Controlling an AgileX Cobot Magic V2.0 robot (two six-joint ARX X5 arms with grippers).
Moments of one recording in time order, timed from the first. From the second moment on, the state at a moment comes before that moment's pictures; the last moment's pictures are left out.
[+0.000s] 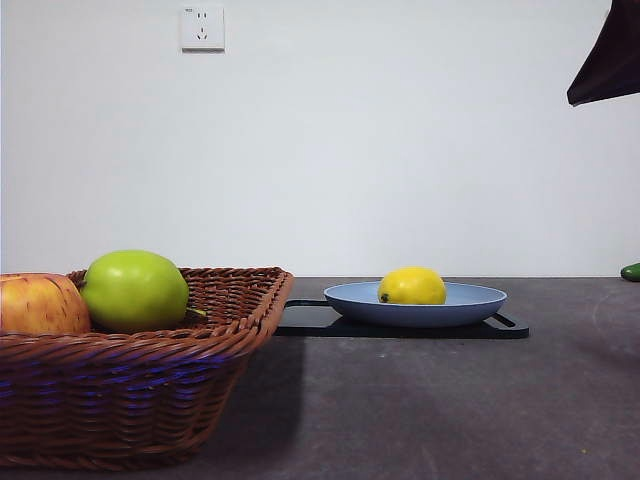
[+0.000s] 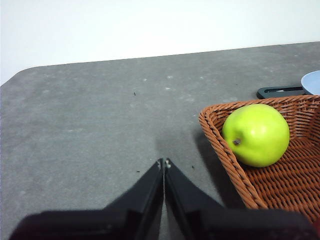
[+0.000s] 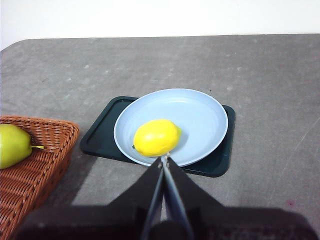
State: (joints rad) left arm -0.04 0.00 0.02 -0.16 0.03 0.04; right arm 0.58 0.66 0.49 -0.13 0.24 0.17
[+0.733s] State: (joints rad) left arm -0.04 0.00 0.02 -0.16 0.03 0.04; right arm 0.12 0.12 0.15 -0.20 -0.08 0.09
